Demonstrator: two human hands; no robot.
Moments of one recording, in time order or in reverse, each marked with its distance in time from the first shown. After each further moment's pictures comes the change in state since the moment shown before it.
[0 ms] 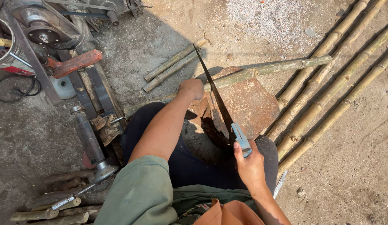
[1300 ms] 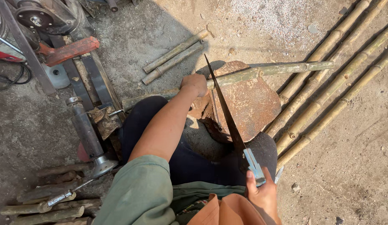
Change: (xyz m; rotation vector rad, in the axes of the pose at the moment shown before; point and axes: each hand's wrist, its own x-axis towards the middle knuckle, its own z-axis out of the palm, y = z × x) left_hand -0.003 0.000 0.007 0.033 0.029 0.042; right_hand -0.057 0.049 -0.023 -0.057 0.191 -0.404
